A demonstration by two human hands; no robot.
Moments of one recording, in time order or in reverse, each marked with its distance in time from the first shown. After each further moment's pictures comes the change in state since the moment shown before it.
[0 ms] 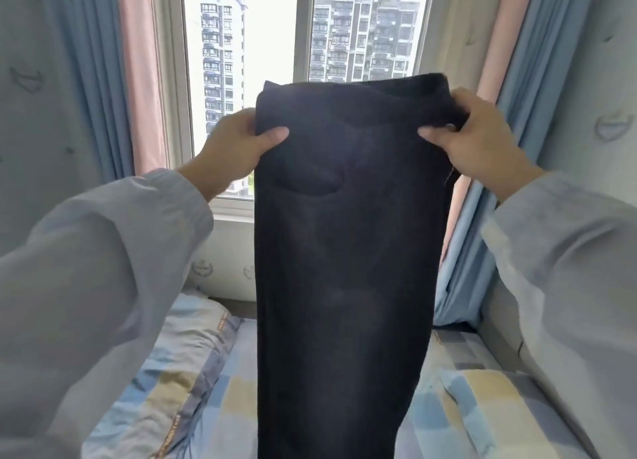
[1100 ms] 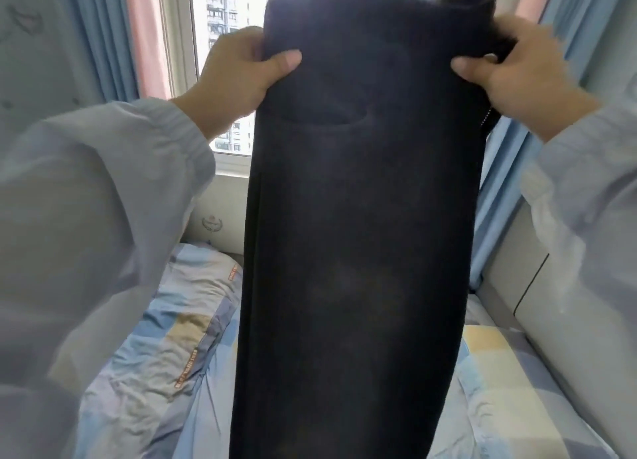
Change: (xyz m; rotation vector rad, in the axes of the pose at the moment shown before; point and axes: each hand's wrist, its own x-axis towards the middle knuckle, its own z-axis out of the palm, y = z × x) left_hand -0.027 0.006 -0.008 0.014 0.041 0.096; right_hand -0.016 -0.002 -0.007 -0.060 -0.036 -0.010
